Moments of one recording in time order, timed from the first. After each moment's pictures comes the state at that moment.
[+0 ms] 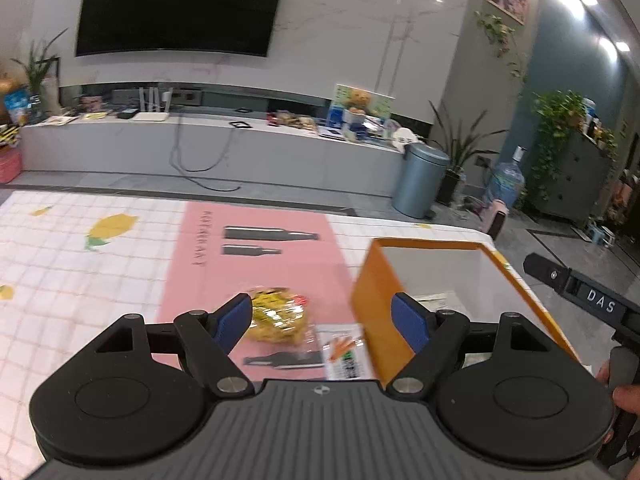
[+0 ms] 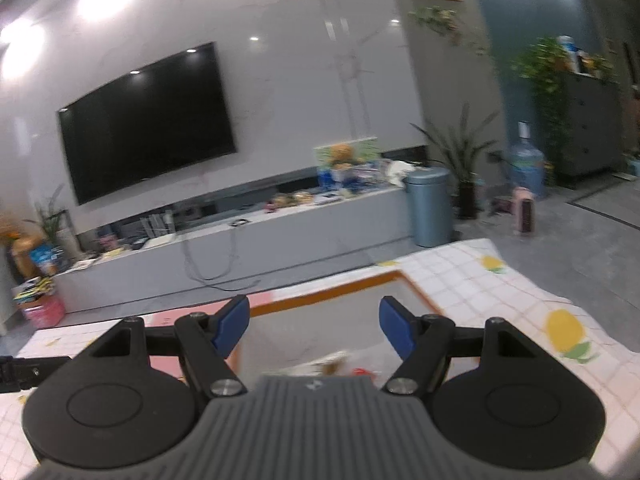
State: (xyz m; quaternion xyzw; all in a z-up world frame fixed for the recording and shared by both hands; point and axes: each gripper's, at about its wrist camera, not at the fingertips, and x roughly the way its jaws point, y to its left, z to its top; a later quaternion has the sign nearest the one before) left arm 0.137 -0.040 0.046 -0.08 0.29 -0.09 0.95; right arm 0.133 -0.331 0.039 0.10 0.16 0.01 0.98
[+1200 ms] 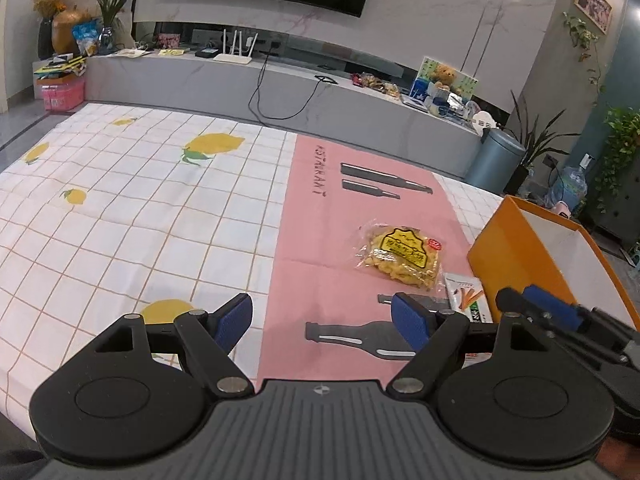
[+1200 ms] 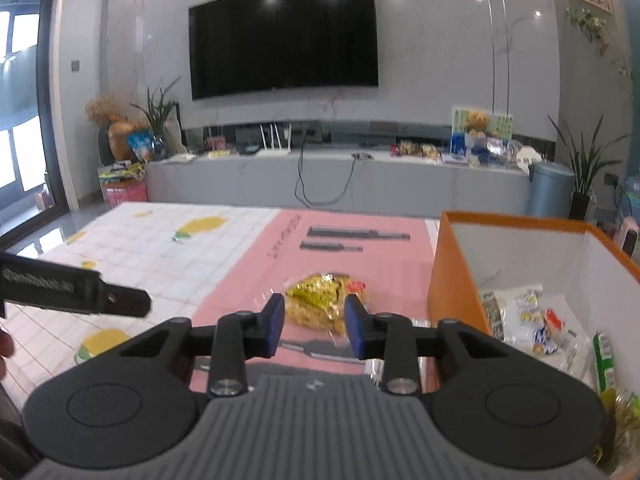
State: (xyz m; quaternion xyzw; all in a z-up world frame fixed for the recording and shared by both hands) left arm 0.127 0.061 -0.023 -0.13 0.35 0.00 0.93; right arm 0.161 -0.187 -0.038 -0.01 0.24 0.15 0.96
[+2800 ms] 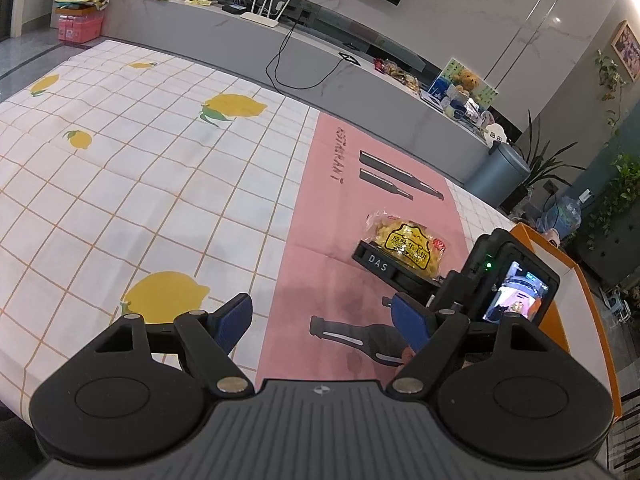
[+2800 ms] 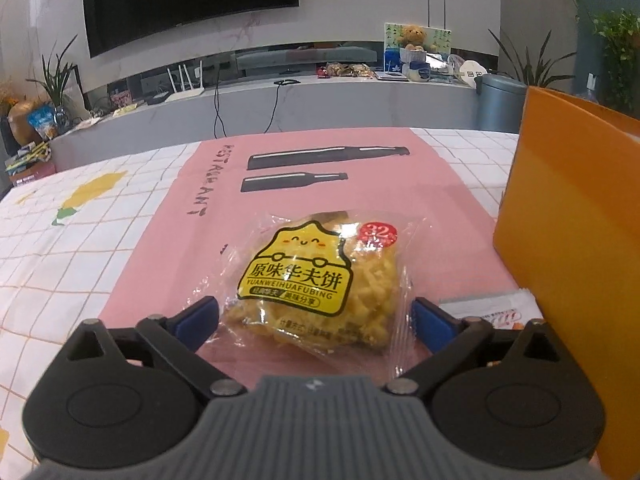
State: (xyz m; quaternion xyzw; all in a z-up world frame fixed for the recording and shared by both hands) left arm 0.139 0.094 -0.029 -0.22 0.38 0.00 0.90; right arm 0.311 -0.104 -0.132 0.01 0.32 0.02 0.95
